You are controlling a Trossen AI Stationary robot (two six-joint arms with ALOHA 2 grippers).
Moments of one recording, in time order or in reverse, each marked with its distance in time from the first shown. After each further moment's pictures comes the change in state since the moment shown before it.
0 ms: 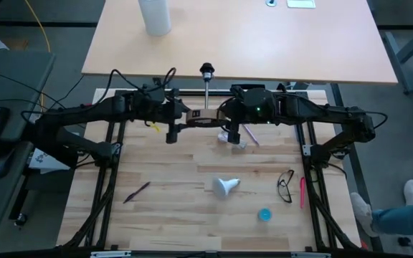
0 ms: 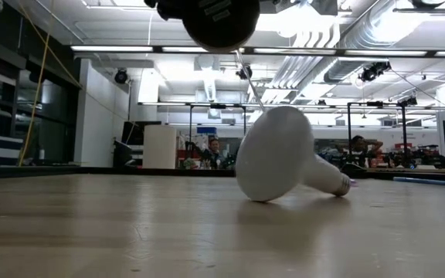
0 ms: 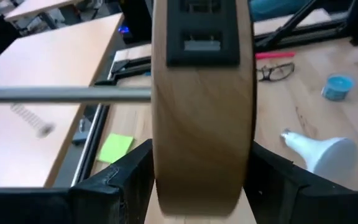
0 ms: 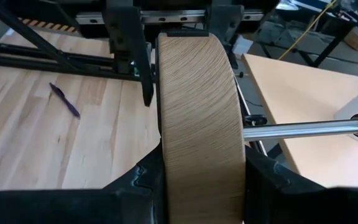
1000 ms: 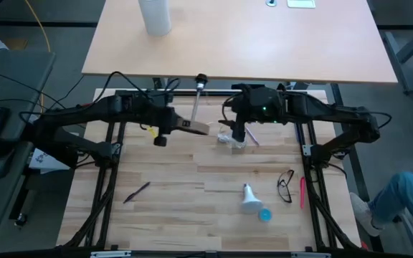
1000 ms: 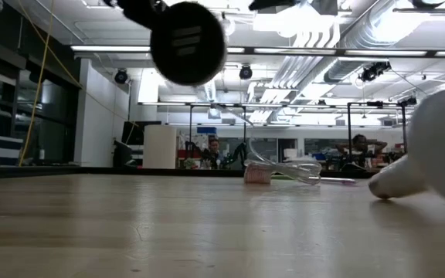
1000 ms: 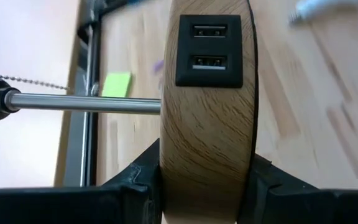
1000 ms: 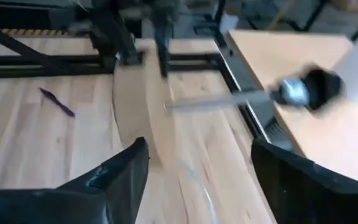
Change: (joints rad) left arm 0.003 -0.035 -0.001 -0.320 -0.095 0.204; right arm 0.012 -0.062 0.002 -0.135 0.078 0.188
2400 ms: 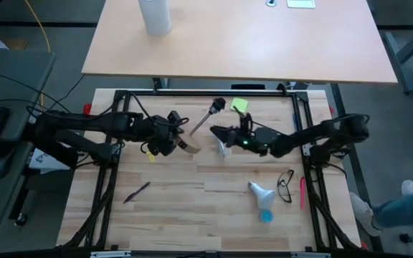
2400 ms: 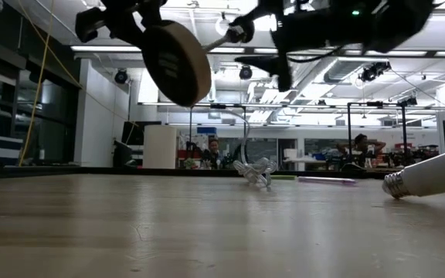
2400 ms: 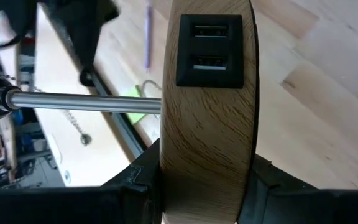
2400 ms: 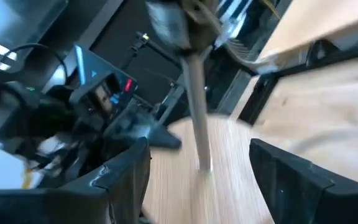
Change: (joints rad) left arm -0.229 0.014 -0.103 0.039 -0.301 0.564; right arm 0.089 0.170 -0.785 1.545 0.207 0.965
